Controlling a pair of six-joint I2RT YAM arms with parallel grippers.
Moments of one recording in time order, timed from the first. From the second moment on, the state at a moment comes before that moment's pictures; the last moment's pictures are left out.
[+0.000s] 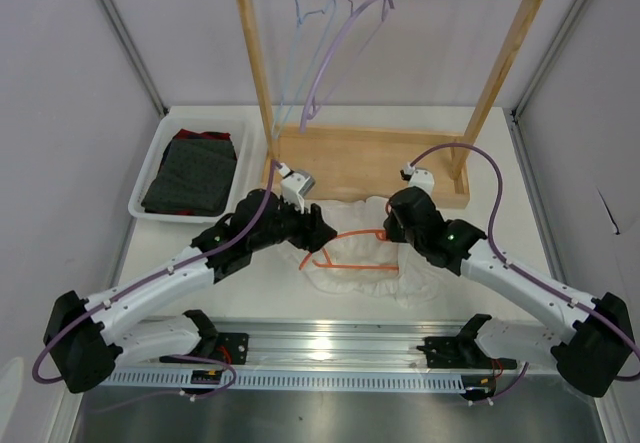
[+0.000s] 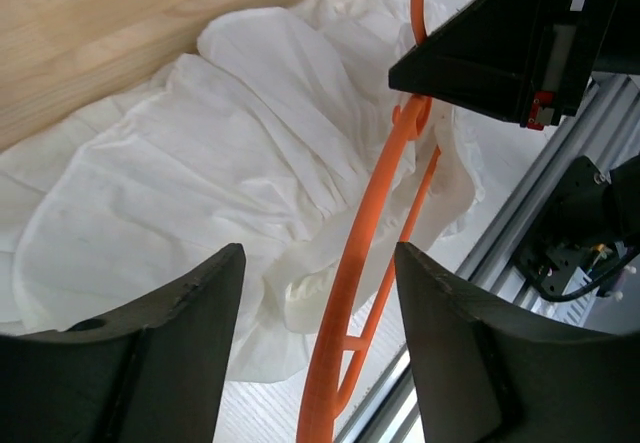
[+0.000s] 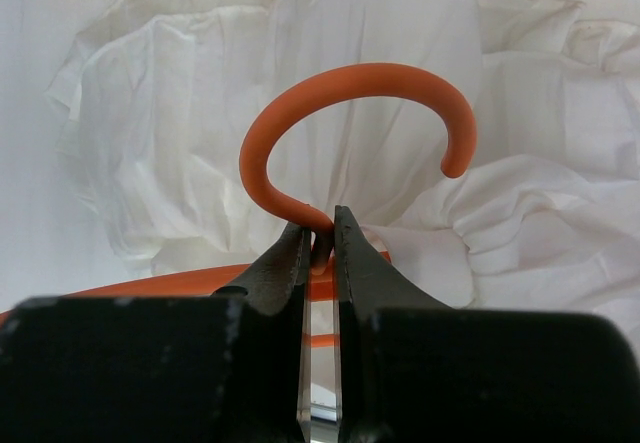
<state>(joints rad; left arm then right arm) -0.80 1.08 0.77 -0.09 0.15 -0.34 0.77 1.13 0.88 -0.48 0.38 0.64</state>
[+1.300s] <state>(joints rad) -0.87 1.22 0.53 0.03 0.15 -0.53 0.72 0.96 0.78 -0.46 0.33 0.63</state>
